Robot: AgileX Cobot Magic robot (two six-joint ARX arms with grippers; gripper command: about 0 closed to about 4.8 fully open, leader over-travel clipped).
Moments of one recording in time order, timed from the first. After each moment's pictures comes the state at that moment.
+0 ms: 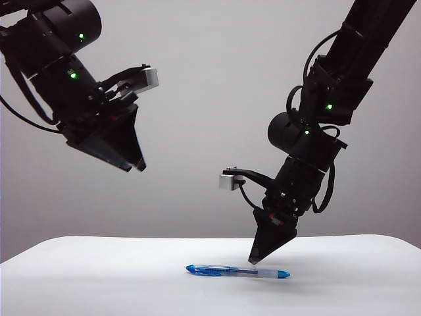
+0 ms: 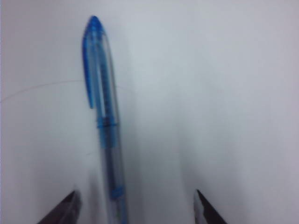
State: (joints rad) left arm -0.37 1.54 0.99 -0.32 0.29 0.29; right arm 0.39 2.16 1.42 -0.44 -0.40 -0.84
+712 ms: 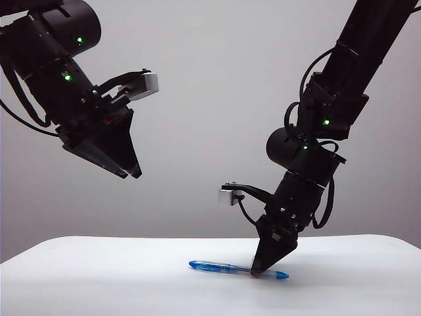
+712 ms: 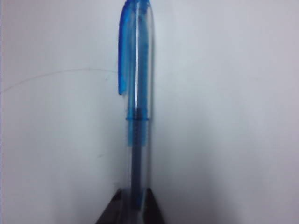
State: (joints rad) left arm -0.37 1.54 0.99 -0.38 0.31 0.34; right arm 0.39 2.22 1.42 -0.45 -0.42 -0.84
